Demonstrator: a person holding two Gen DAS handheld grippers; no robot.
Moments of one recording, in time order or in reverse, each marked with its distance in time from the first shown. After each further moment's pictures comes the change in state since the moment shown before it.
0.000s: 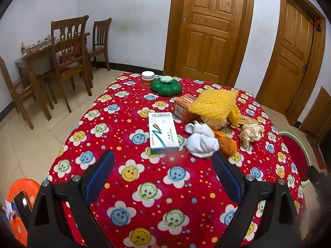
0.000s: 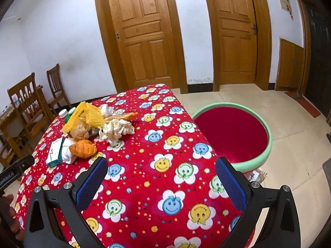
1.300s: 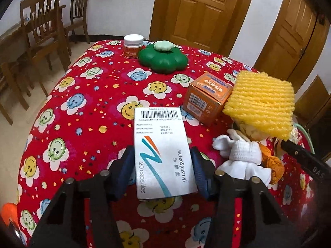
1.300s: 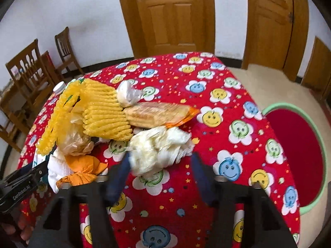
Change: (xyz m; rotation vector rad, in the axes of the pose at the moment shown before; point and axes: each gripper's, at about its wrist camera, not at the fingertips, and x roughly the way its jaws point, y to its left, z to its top) left arm 0.139 0.020 0.035 0.014 0.243 -0.128; right arm 0.157 0.081 0.042 -0.097 0.284 0.098
